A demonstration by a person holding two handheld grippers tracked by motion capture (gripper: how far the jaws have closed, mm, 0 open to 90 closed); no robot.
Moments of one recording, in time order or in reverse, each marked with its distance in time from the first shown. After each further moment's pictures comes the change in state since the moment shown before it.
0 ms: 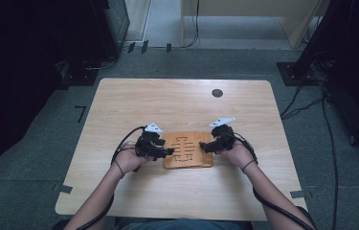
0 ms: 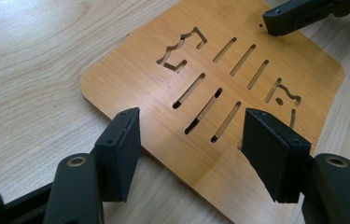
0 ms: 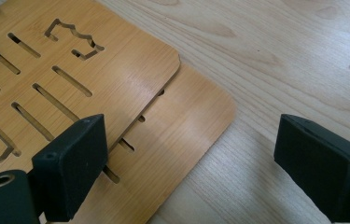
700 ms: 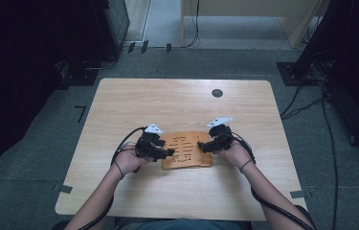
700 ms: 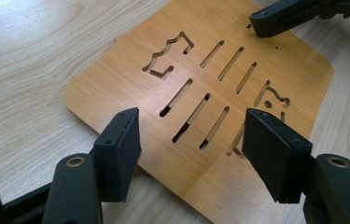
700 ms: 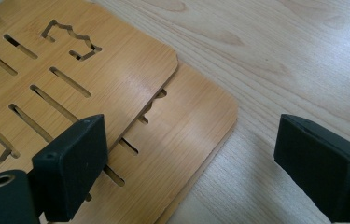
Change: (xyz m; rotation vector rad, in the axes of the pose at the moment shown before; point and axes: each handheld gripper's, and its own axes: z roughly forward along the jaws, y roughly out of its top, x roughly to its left) left arm -0.004 -0.001 -0.002 -0.001 -0.009 0.010; right arm 0.005 0.004 0.003 -0.002 -0.005 -0.022
